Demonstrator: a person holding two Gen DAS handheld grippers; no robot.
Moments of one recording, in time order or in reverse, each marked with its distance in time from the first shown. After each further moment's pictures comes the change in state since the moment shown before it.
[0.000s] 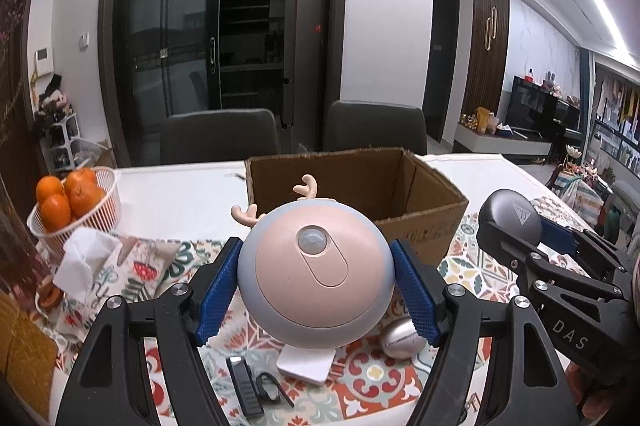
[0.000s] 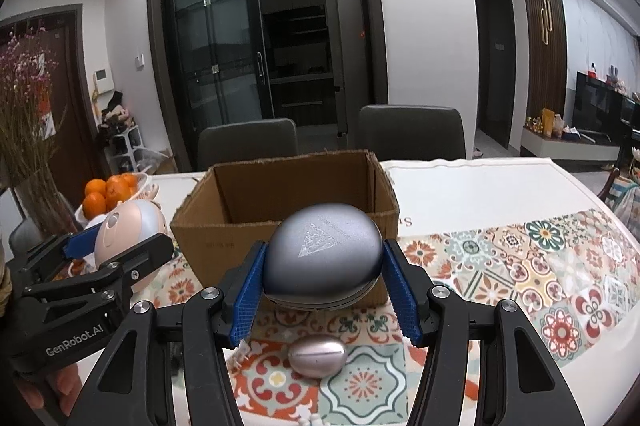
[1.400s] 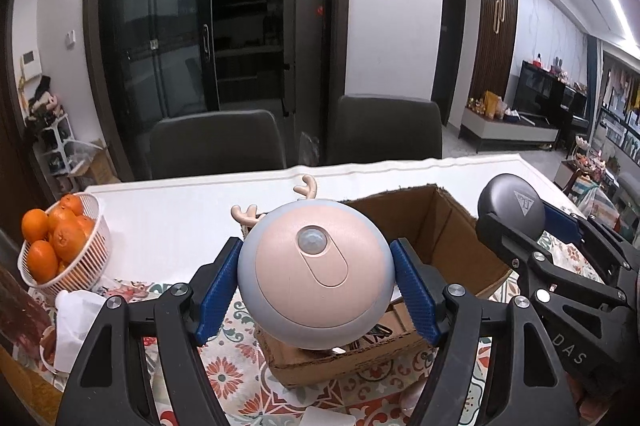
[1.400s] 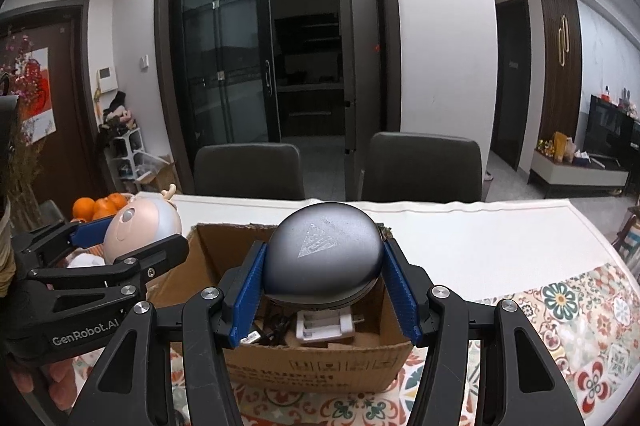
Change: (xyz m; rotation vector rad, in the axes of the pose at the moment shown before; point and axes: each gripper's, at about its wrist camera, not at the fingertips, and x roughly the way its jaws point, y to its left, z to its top) left arm 0.085 0.011 0.074 0.016 0.106 0.010; right arm 0.067 0.003 0.068 -0.055 -0.015 0.018
